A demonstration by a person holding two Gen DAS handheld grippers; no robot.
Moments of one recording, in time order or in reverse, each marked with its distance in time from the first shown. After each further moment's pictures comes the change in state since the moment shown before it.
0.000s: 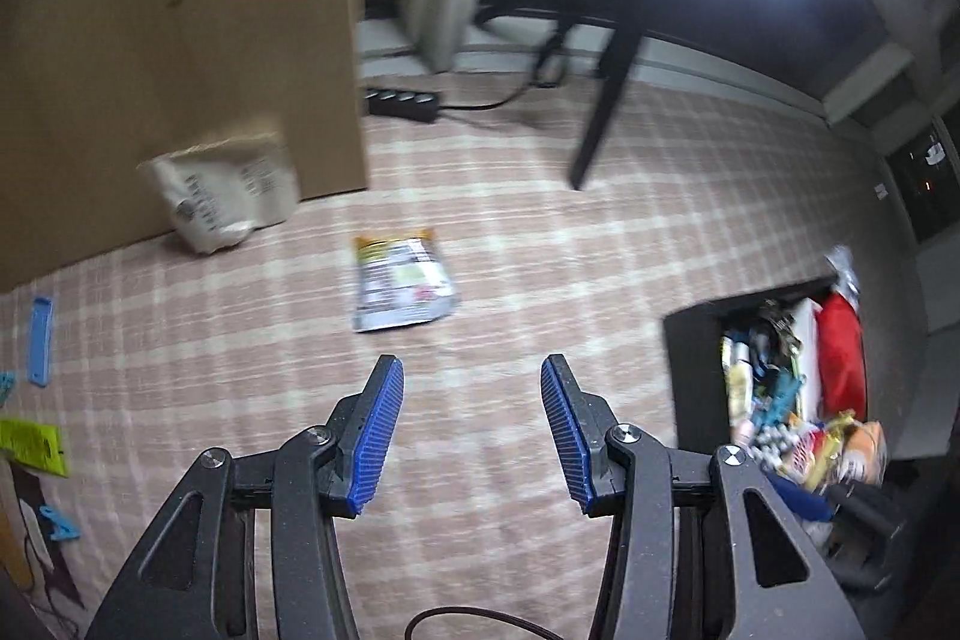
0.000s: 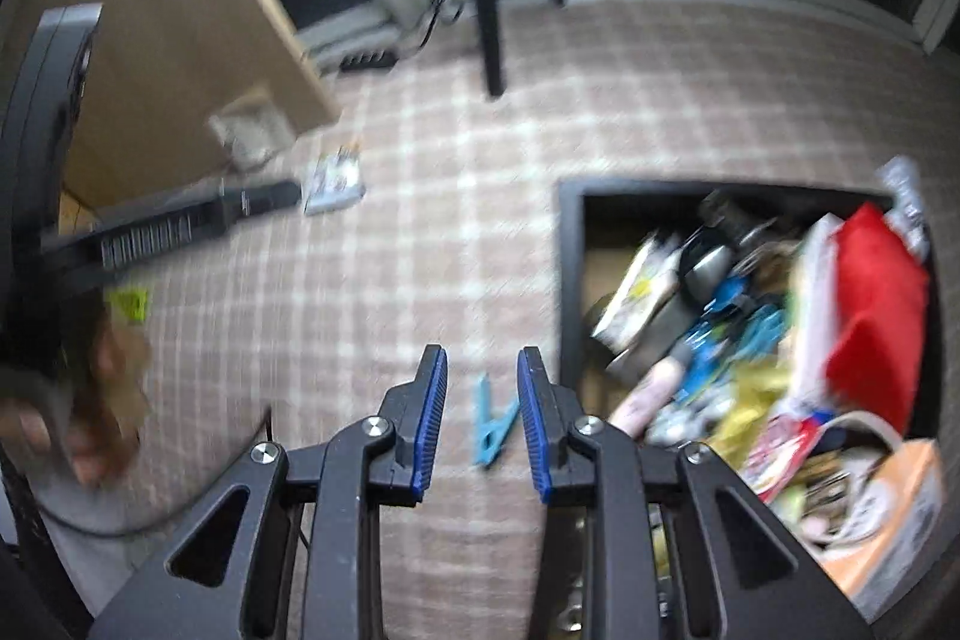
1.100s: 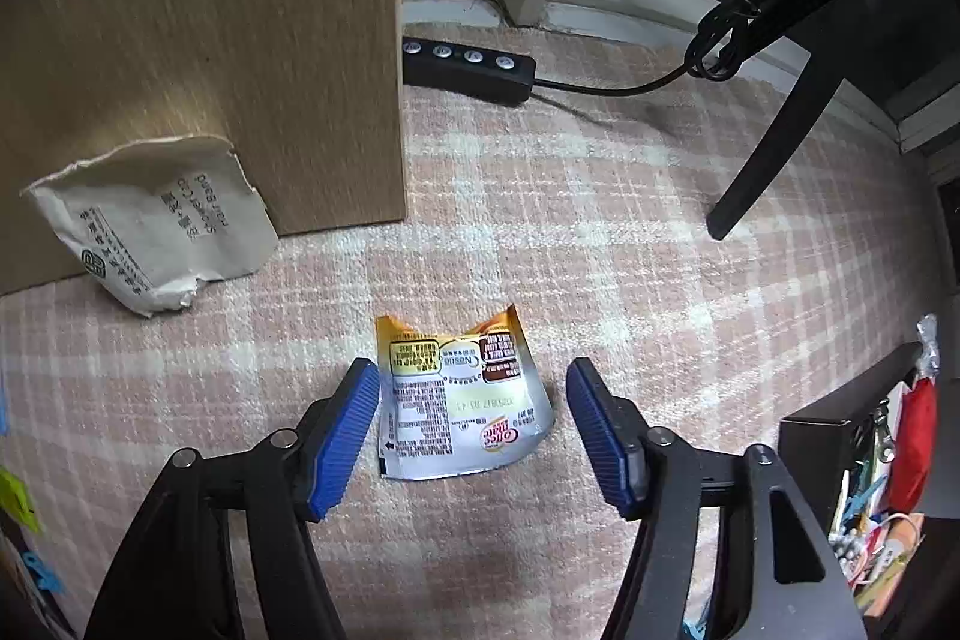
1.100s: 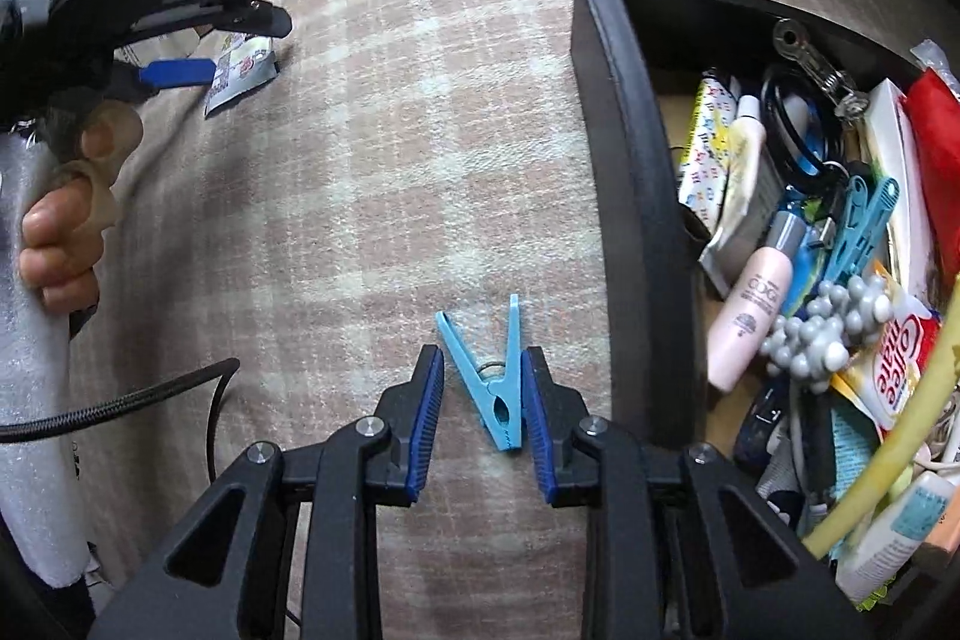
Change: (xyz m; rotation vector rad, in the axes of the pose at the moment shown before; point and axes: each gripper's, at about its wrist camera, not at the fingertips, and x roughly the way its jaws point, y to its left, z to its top) left arm 0.104 0.027 0.049 -0.071 0.073 0.077; right arm 0.081 0.012 -0.027 0.115 0.134 -0.126
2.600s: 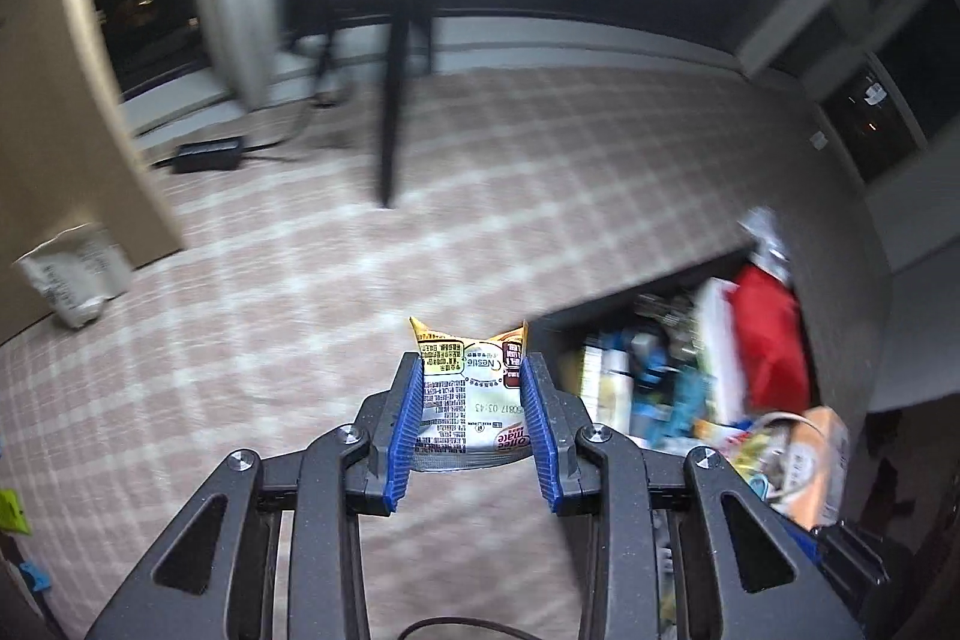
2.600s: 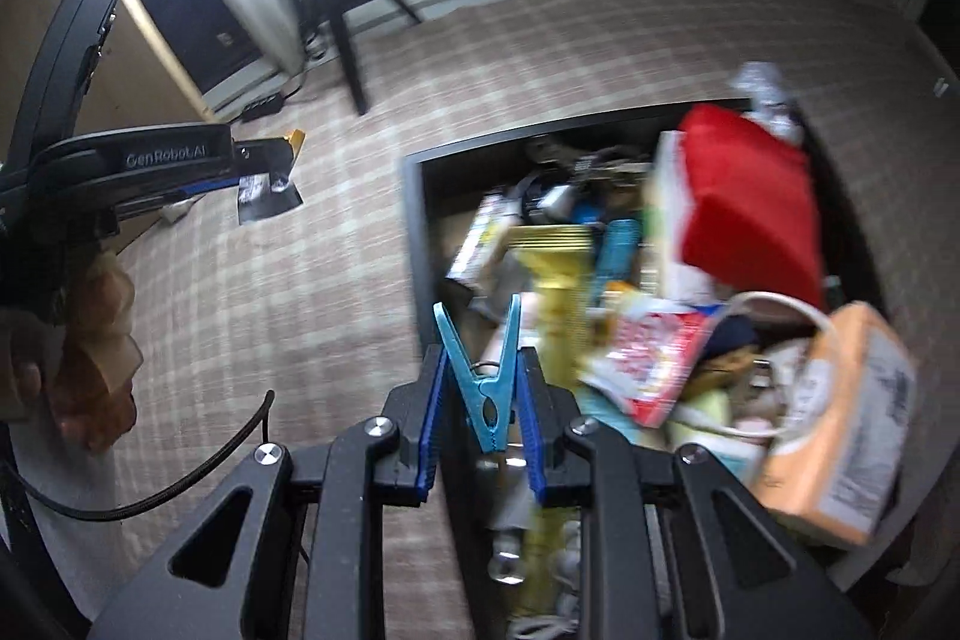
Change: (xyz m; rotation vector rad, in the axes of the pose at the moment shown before) left arm -0.105 -0.120 -0.070 0.227 -0.081 -0.196; right arm -0.118 -0.077 -0.045 0.150 -0.263 -0.017
